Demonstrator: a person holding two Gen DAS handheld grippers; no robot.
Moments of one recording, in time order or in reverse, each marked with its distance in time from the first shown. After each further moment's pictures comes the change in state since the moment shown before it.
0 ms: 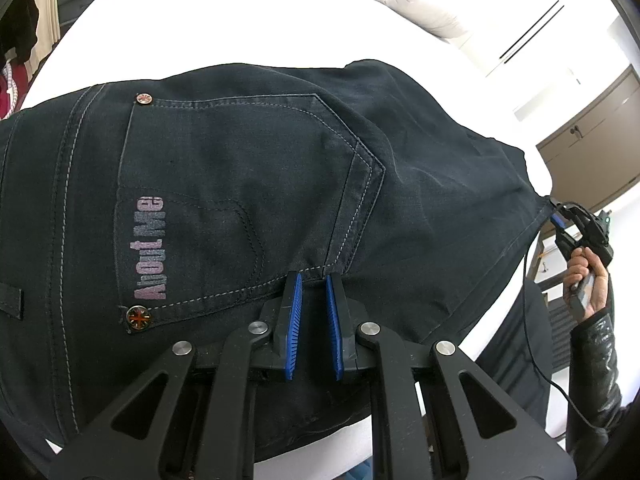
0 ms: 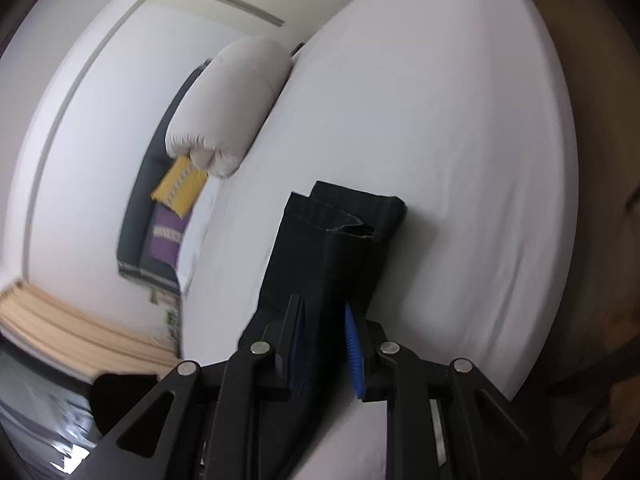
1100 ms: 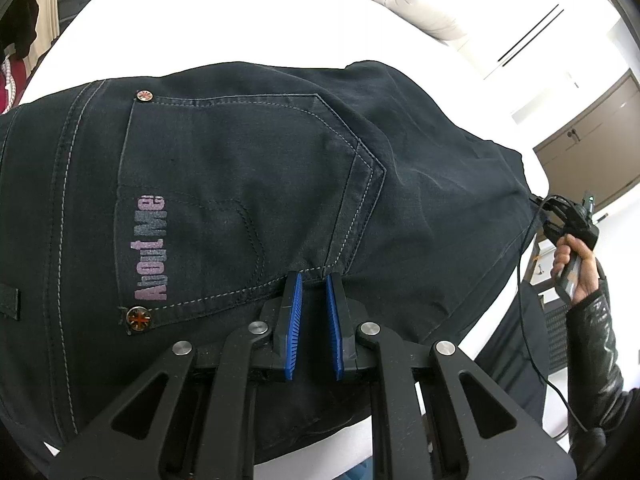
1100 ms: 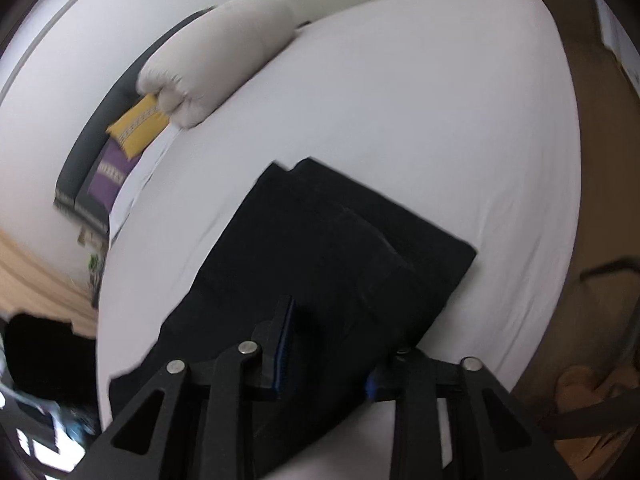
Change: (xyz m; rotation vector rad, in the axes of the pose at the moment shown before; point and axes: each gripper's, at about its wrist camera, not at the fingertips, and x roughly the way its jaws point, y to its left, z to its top) left arm -0.002 0.005 0.001 -0.007 0.001 -0.017; right arm 0.048 0.016 0.010 -0.105 0.072 -0.183
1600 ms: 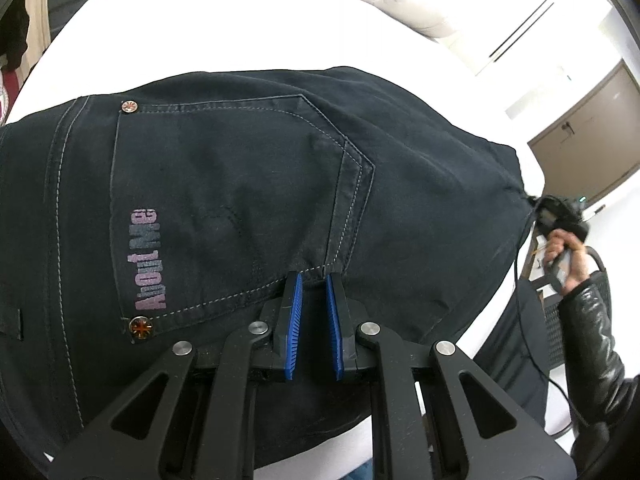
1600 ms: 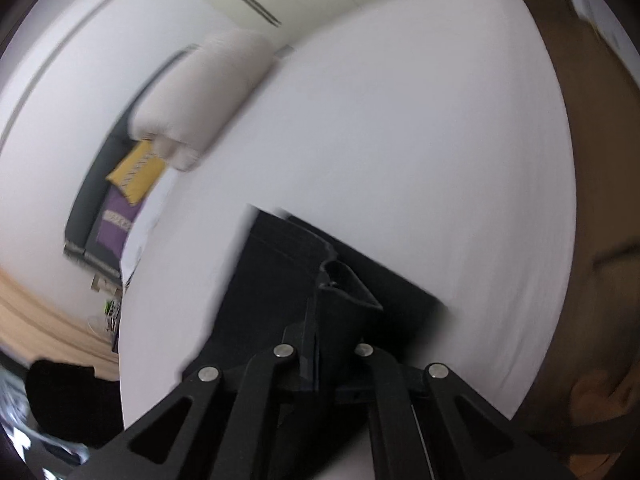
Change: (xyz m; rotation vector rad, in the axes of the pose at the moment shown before) left arm 0.003 -0.007 -0.002 0.041 -0.018 -0.028; right arm 0.009 -0.050 -0.003 0.177 -0.069 0.110
